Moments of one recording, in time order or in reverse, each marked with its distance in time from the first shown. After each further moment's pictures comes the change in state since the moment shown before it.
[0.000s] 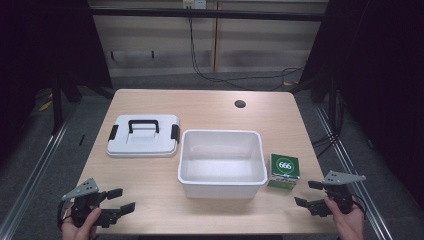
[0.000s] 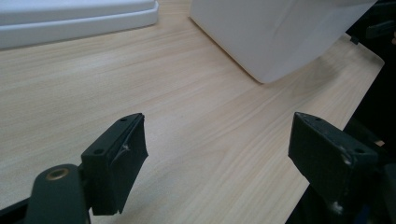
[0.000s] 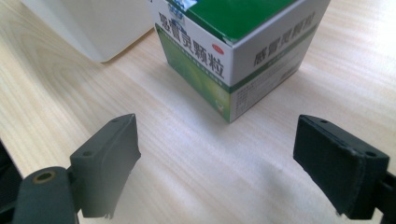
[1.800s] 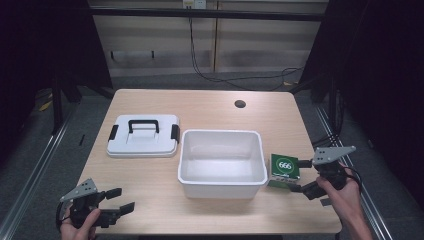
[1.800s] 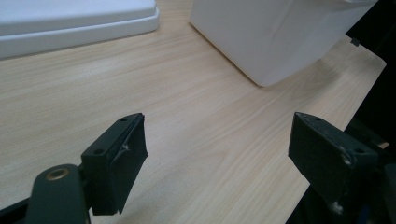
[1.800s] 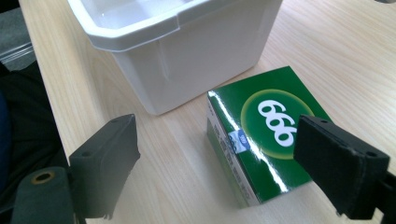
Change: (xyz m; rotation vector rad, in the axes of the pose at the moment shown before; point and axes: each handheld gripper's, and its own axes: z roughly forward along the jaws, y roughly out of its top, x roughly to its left) left arm -0.002 0.001 -0.003 -0.014 0.014 0.014; right arm 0.016 0.090 -0.010 0.039 0.157 -0.275
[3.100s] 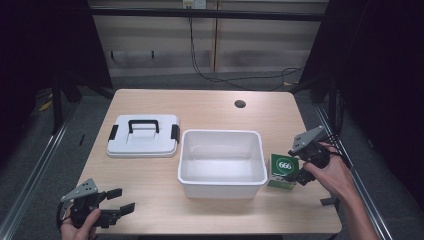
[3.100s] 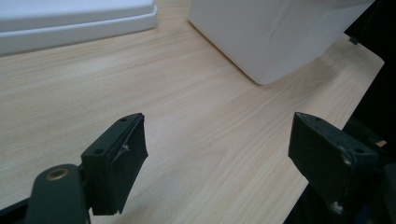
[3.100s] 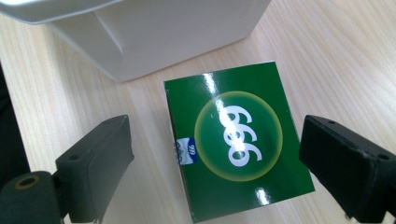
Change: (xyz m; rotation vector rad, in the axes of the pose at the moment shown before) left arm 0.000 0.000 0.001 0.007 -0.008 -0.003; right arm -0.031 0.041 0.031 0.298 0.024 -0.160
